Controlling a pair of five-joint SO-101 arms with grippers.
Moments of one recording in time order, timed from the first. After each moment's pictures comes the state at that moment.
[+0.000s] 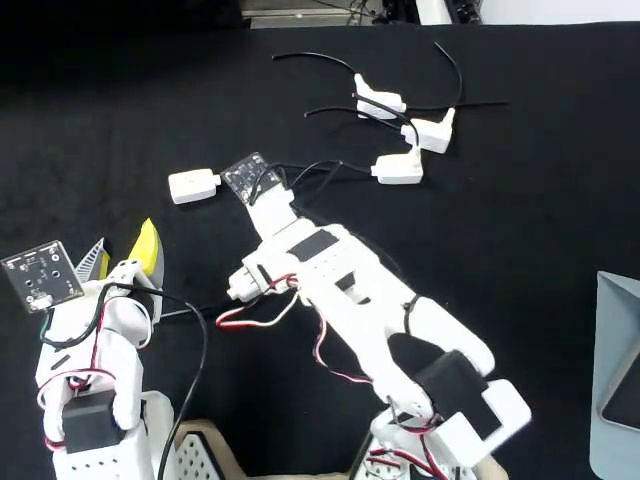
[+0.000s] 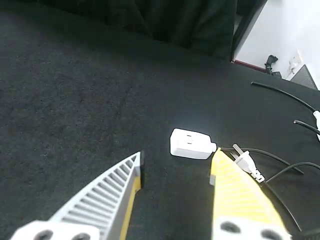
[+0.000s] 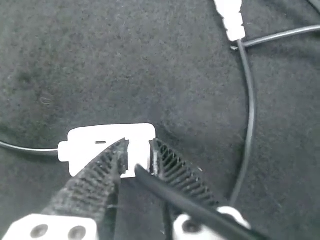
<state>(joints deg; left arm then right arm) -16.1 -103.9 78.0 55.8 11.5 -34.3 -3.8 40.5 38.0 1.3</state>
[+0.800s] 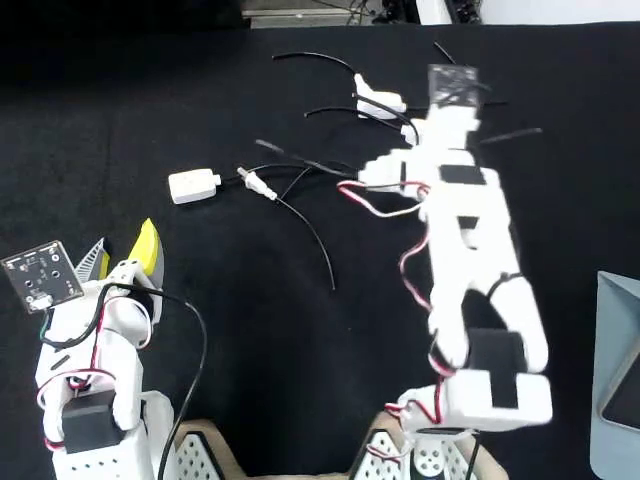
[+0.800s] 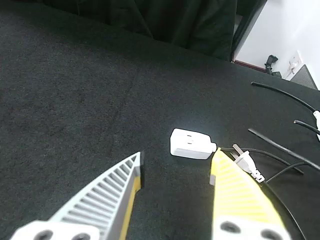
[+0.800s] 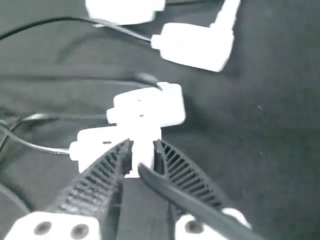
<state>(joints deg) -16.1 -103.9 78.0 55.8 11.5 3.3 0.7 23.6 39.0 -3.9</state>
